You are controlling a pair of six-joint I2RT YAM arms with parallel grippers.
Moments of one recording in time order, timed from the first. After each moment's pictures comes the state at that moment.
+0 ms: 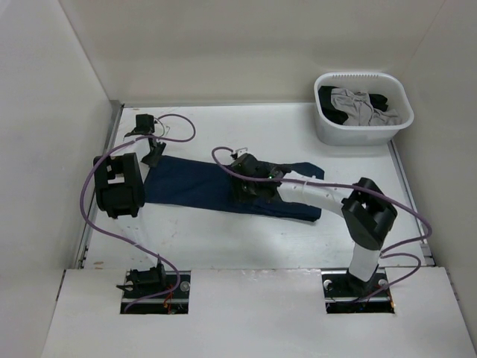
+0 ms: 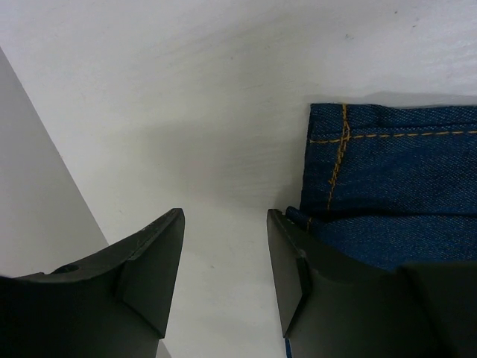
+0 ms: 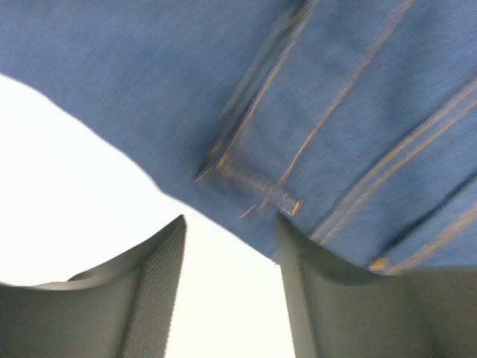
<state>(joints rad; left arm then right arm) 0.09 2.01 1.40 -0.42 -0.23 0.50 0.90 1.82 1.31 -0.38 0.18 0.48</state>
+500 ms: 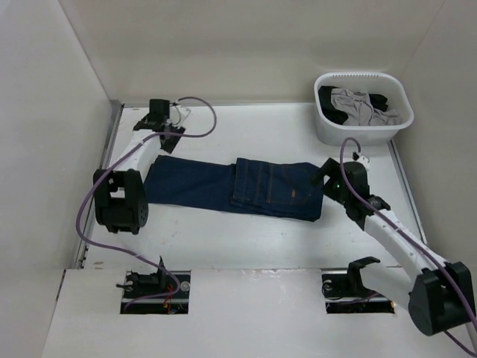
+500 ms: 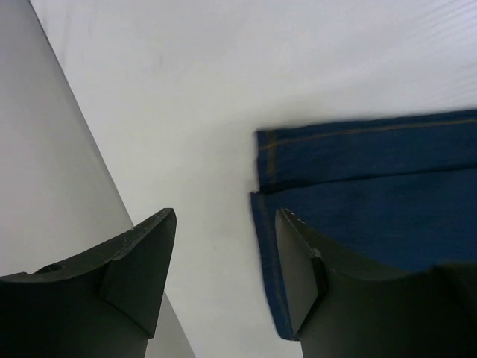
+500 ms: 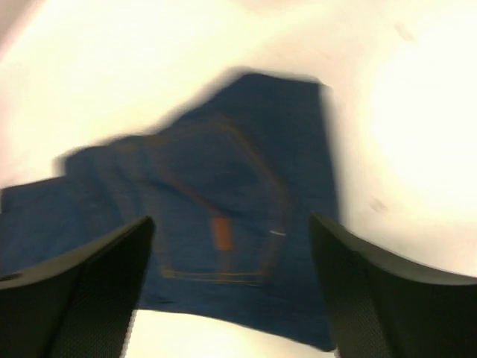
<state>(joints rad) -0.01 1.86 1.43 -0.48 -0.21 0.52 0.32 1.00 0.64 -0.17 0.16 0.75</state>
